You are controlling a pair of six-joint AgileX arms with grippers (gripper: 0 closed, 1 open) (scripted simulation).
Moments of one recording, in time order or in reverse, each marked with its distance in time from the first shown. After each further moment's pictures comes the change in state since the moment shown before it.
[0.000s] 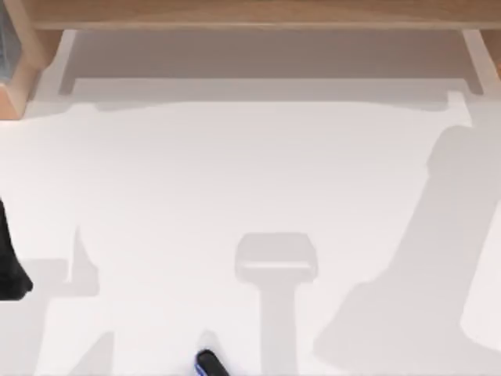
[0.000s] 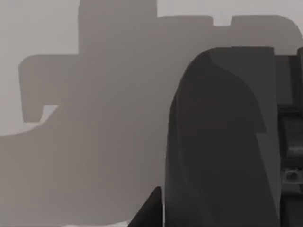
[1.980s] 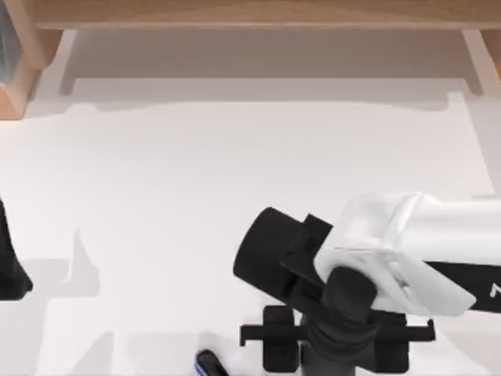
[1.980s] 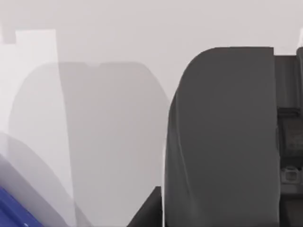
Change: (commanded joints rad) left arm 0.000 0.000 0.000 0.000 0.000 0.000; right arm 1.408 -0.868 -1.324 0.398 0.153 1.743
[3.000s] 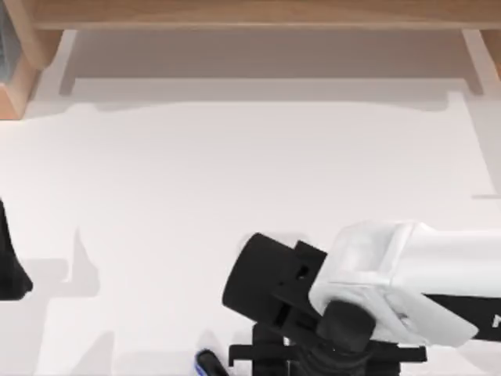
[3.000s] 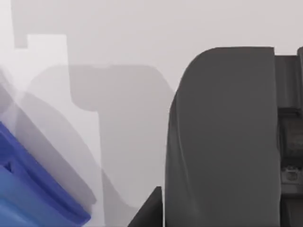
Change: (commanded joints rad) left arm 0.000 0.000 0.000 0.000 0.000 0.000; right arm 0.064 -0.011 -0.022 0.041 0.000 0.061
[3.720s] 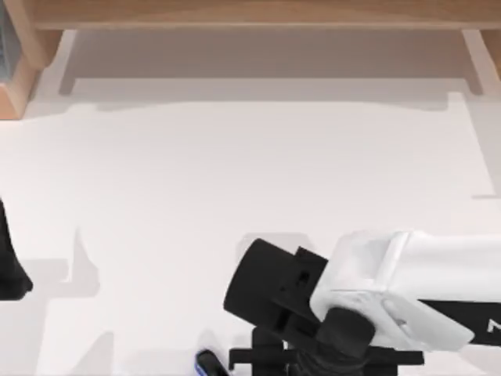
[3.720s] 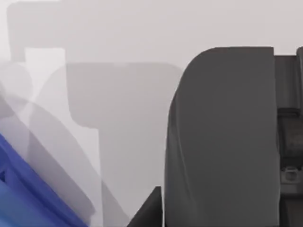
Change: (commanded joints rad) left arm 0.000 0.000 0.000 0.000 0.000 0.000; right arm -0.003 0.017 -0.033 0.044 0.000 -0.007
